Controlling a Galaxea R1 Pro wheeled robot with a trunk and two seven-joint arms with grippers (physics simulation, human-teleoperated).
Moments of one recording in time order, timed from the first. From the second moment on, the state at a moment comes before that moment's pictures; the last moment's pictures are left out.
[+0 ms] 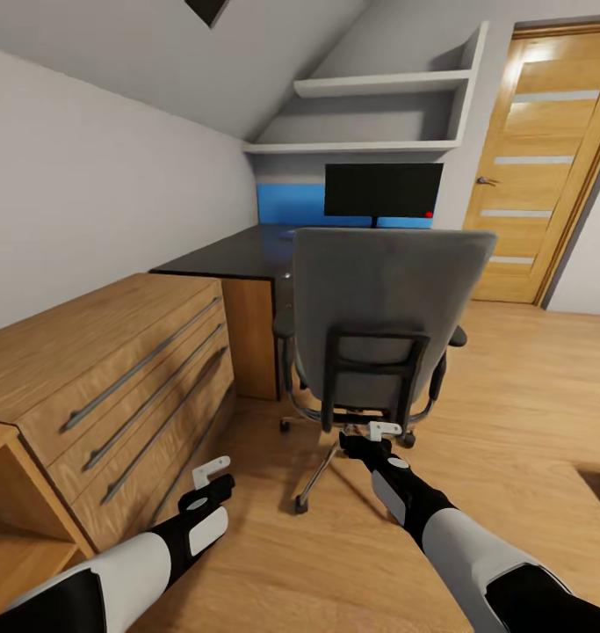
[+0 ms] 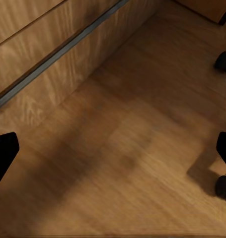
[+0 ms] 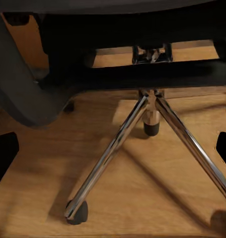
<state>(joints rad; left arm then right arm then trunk) -0.79 -0.03 -1.11 -0.22 1.42 -0.23 0.46 -0.81 0.07 0.31 -0.35 -0.41 -0.04 -0.08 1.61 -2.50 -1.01</state>
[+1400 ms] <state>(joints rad) -0.79 -0.06 -1.11 -0.22 1.42 -0.23 0.46 -0.81 0.07 0.31 -0.35 -0.41 -0.05 -0.07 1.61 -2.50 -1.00</state>
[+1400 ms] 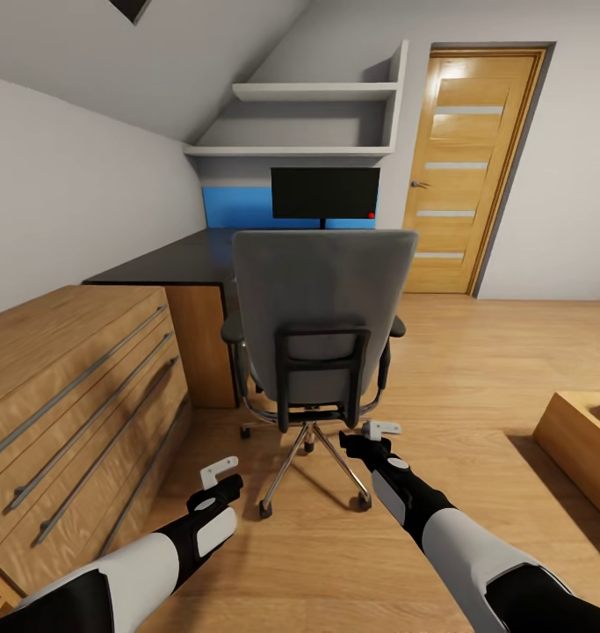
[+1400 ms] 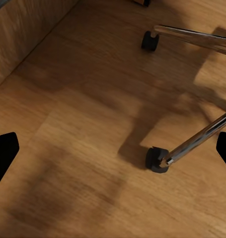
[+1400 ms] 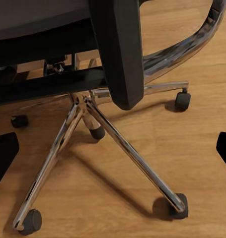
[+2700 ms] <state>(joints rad) -0.79 -0.15 -1.15 -0.29 1.40 -0.23 0.47 -0.81 0.06 0.33 -0.28 -0.32 -0.17 -0.07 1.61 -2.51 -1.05</state>
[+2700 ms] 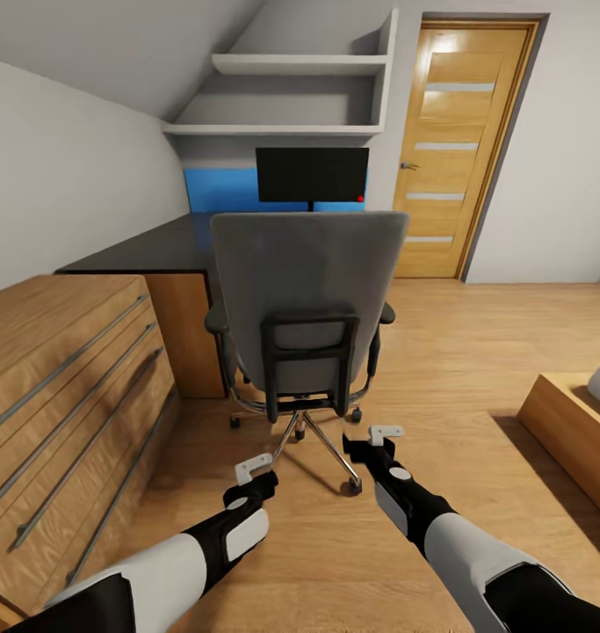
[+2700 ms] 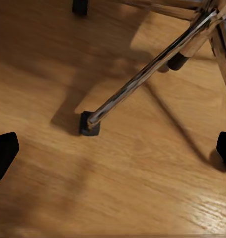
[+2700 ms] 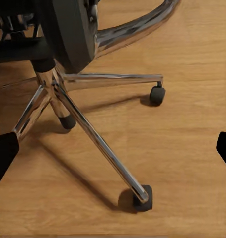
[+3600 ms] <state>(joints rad) -0.79 -0.14 -1.17 -0.29 1.40 -0.24 0.46 -0.81 0.07 0.33 -0.25 -0.21 -0.23 0.03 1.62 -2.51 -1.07</state>
